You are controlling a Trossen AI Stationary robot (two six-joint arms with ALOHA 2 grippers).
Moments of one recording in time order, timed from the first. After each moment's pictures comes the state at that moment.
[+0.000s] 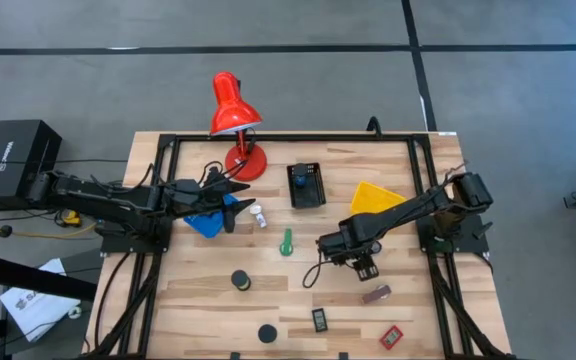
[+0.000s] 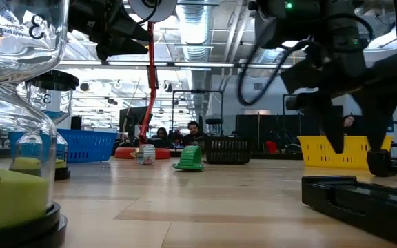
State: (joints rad) left arm -0.04 0.93 0.54 0.14 -0.40 -0.21; right arm 0.25 1.77 1.12 -1.02 -0.06 -0.08
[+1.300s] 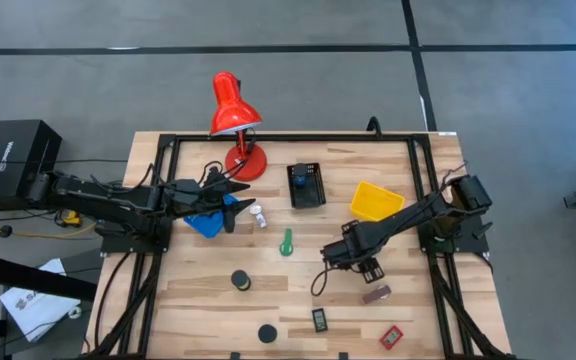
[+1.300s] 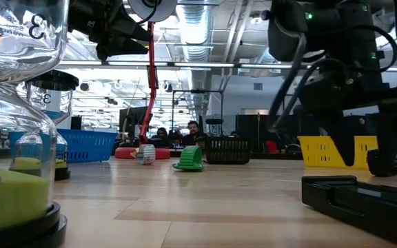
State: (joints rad) left arm -0.04 0.93 0.54 0.14 -0.40 -0.22; right arm 0.29 1.79 1.05 -0.97 0.03 -0.08
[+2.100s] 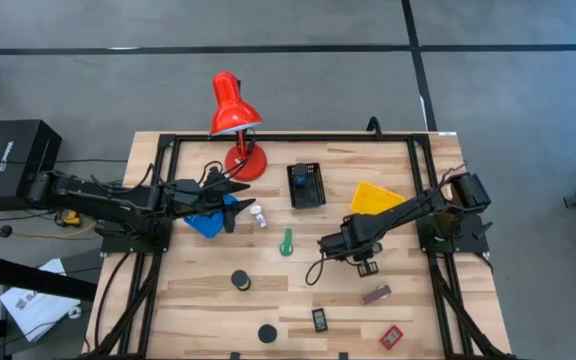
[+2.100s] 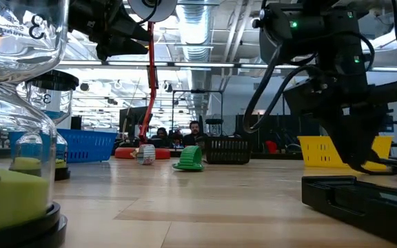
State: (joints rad) left arm -0.04 0.93 0.54 0.14 -0.40 -0.22; right arm 0.24 1.79 1.07 -1.00 0.05 0.00
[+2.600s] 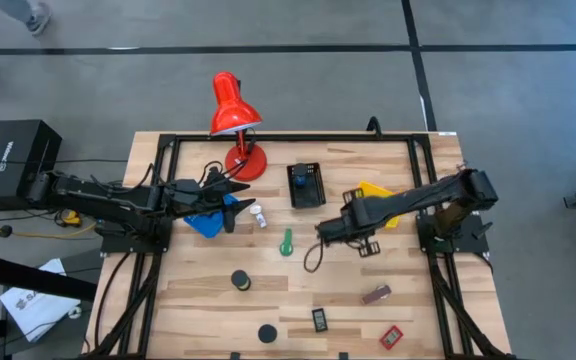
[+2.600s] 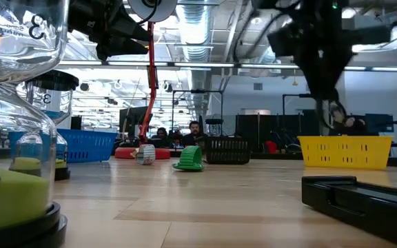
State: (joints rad) left arm -0.04 0.93 0.54 0.14 -0.40 -0.22; right arm 0.20 1.71 1.37 -1.41 0.32 -0.02
